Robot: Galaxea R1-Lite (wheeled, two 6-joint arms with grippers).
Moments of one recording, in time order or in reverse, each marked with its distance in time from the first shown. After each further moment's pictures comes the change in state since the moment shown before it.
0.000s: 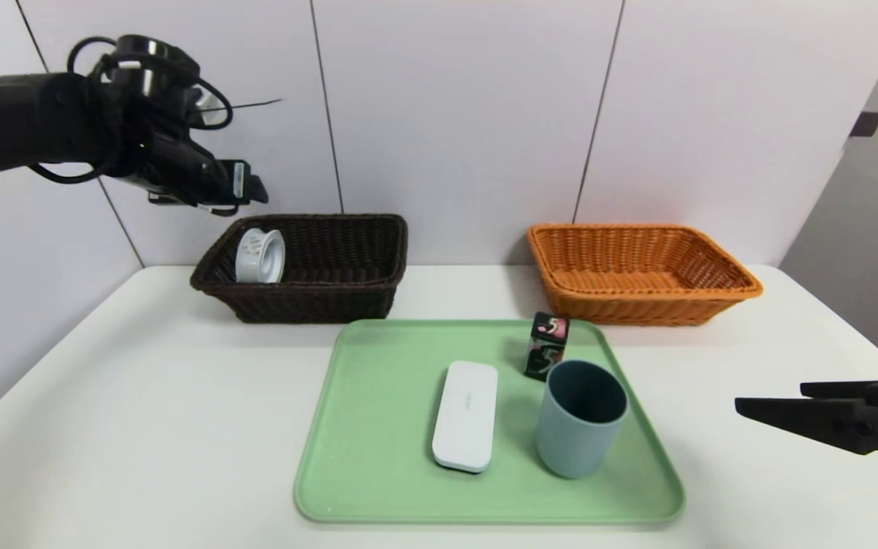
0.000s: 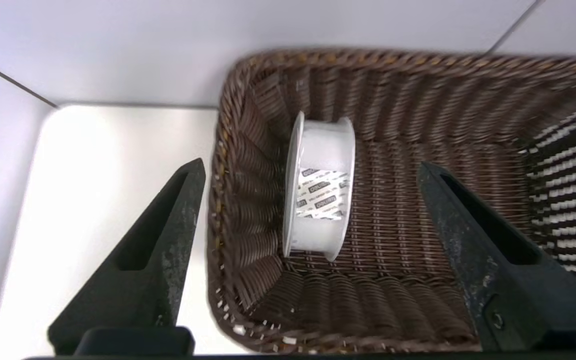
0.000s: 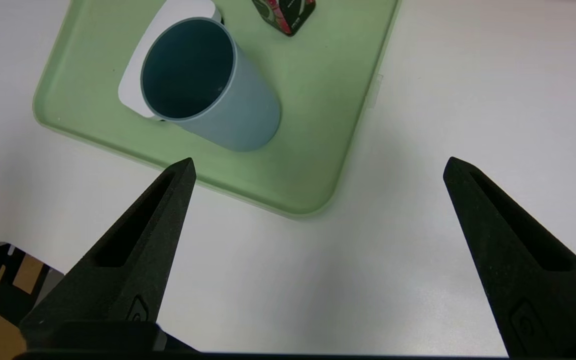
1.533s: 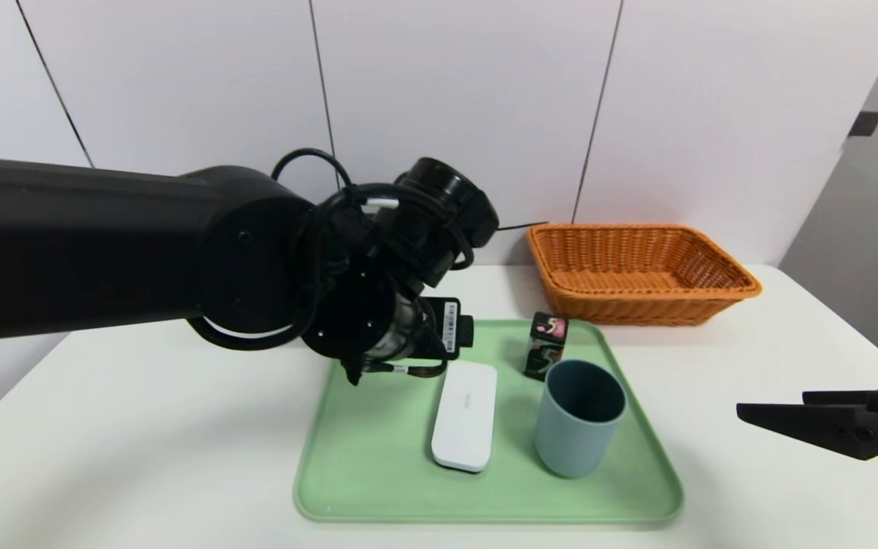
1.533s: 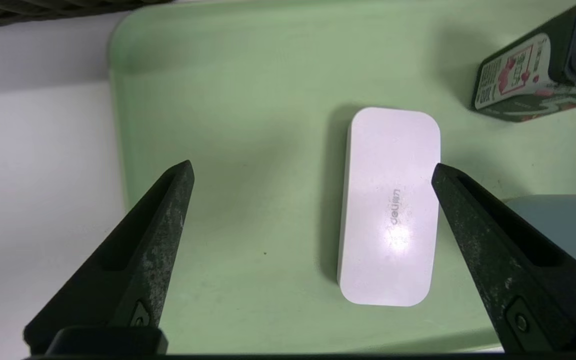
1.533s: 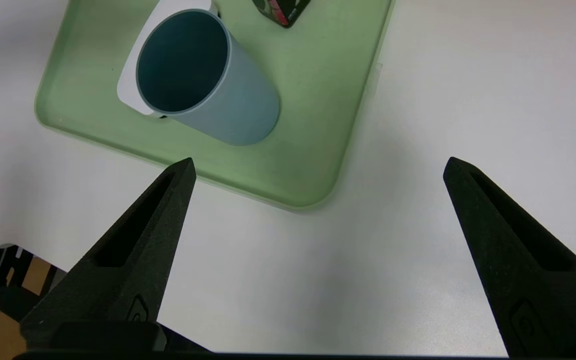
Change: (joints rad) left arm -0.747 -0.101 0.394 0.051 0.287 -0.515; right arm 0.000 -0.008 0.018 0.000 -0.002 0.029
